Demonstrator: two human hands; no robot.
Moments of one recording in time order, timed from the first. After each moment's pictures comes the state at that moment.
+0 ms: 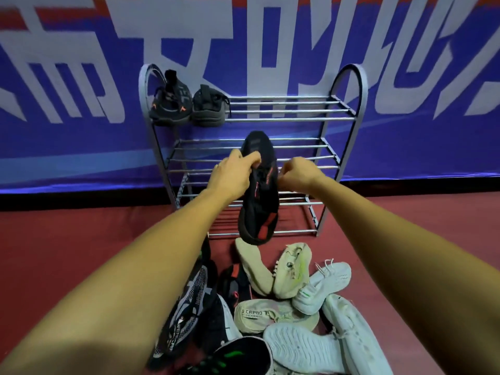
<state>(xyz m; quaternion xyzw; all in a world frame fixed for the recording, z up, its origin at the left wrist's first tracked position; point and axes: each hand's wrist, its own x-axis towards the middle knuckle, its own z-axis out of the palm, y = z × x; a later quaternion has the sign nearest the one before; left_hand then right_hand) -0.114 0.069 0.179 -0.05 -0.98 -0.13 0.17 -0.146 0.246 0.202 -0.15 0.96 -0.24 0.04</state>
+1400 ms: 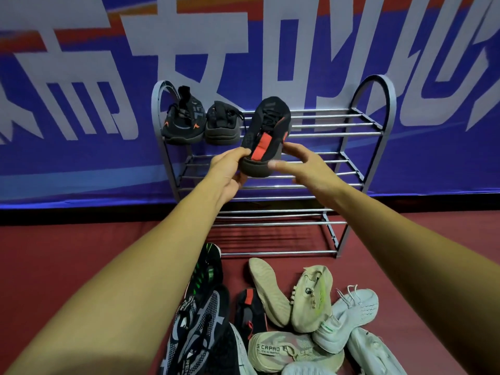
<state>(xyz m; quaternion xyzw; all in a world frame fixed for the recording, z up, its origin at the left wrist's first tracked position) -0.158 0.036 0.213 0.19 -0.56 -0.80 0.10 -0.186 0.222 0.207 -0.21 0.77 -0.60 0.07</state>
